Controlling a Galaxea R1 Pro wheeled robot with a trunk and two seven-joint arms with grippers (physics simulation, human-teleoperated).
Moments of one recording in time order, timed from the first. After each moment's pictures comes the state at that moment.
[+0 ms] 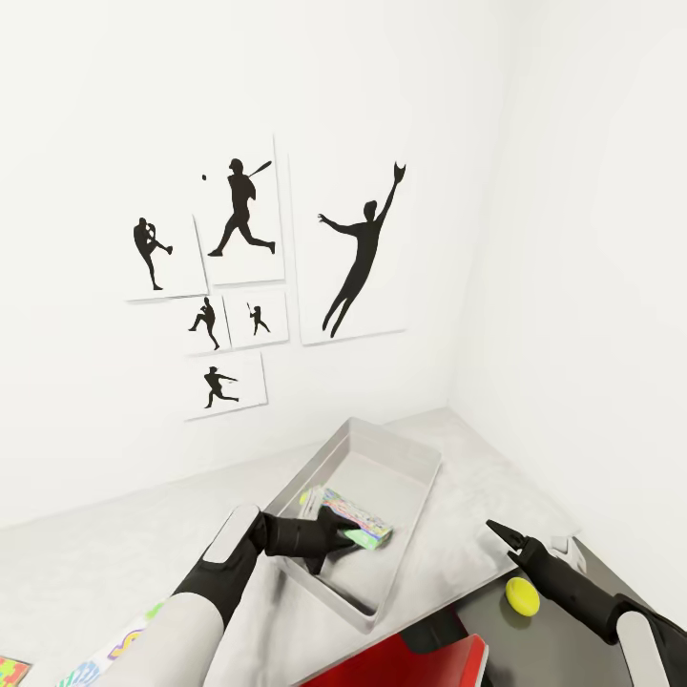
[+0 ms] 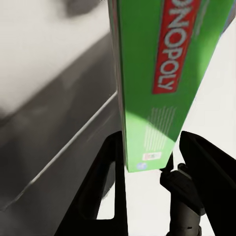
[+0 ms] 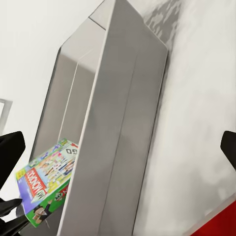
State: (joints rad) left arm -0.64 -0.17 0.02 -0.68 1.41 0.95 0.41; right arm -0.22 -0.07 -0.54 -1.24 -0.53 0.82 0.56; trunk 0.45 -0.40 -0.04
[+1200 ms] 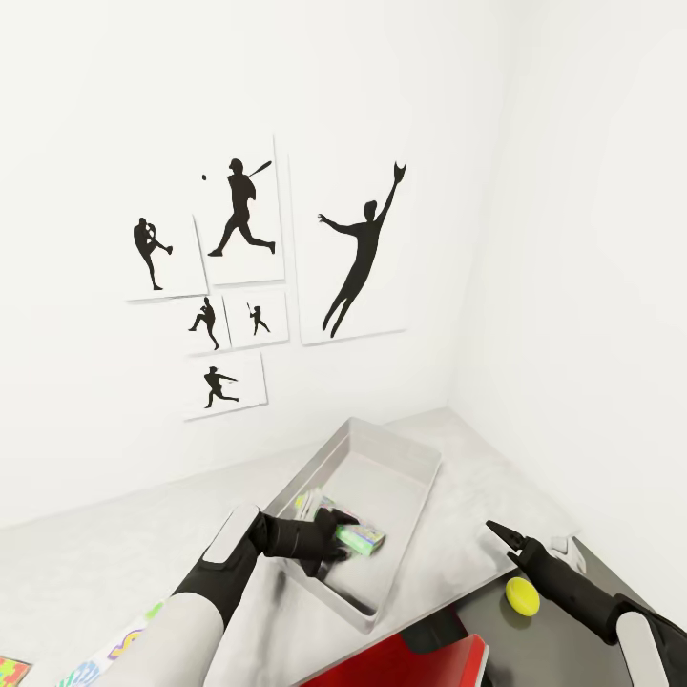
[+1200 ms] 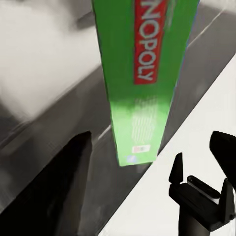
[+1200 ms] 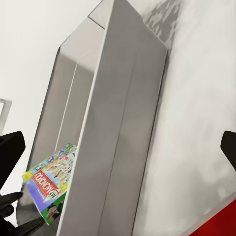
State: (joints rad) left arm -0.64 -0.17 0.02 -0.68 1.41 0.91 0.46; right arm -0.22 -0.07 -0.54 -1.23 -0.53 0.82 0.56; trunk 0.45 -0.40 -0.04
